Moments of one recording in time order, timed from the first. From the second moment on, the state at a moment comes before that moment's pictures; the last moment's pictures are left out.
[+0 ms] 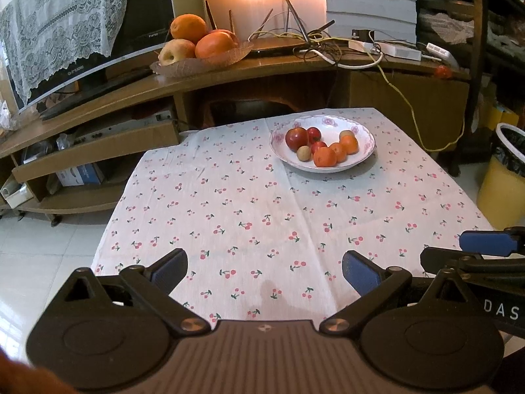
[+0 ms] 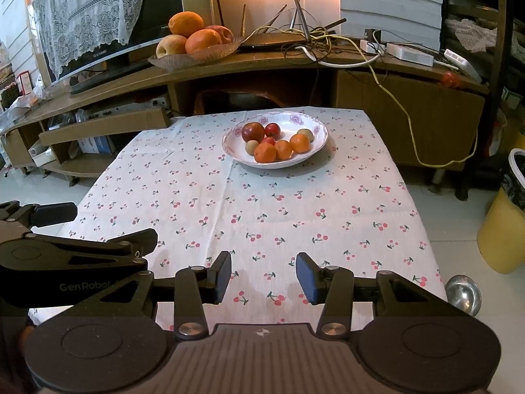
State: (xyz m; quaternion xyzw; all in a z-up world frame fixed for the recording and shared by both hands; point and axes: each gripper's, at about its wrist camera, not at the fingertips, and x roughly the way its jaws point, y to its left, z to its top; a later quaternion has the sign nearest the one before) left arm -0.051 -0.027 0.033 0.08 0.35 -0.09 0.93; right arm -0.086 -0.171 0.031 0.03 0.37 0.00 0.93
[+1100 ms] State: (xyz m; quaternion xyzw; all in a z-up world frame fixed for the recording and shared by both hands) left arm -0.061 -0.027 0.026 0.08 0.38 -0.10 0.92; right arm -0.094 -0.174 0.025 0.04 0.39 0.00 0.92
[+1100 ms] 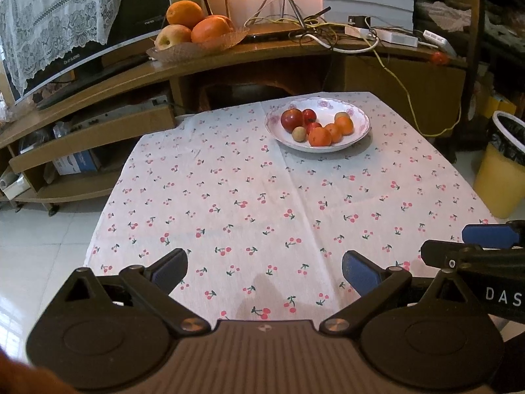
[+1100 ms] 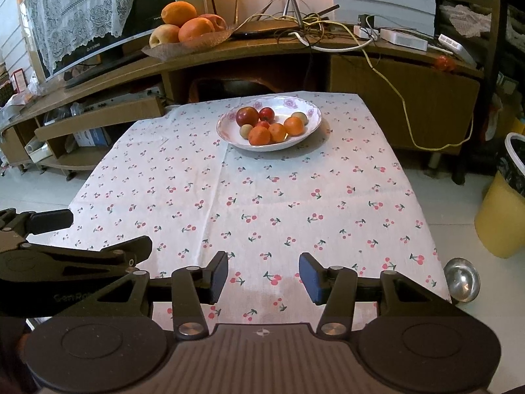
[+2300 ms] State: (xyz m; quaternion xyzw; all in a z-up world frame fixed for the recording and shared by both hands) left arm -0.059 -0.025 0.020 0.07 0.39 -0.09 0.91; right arm -0.092 -0.174 0.020 0.05 0.41 0.00 0.91
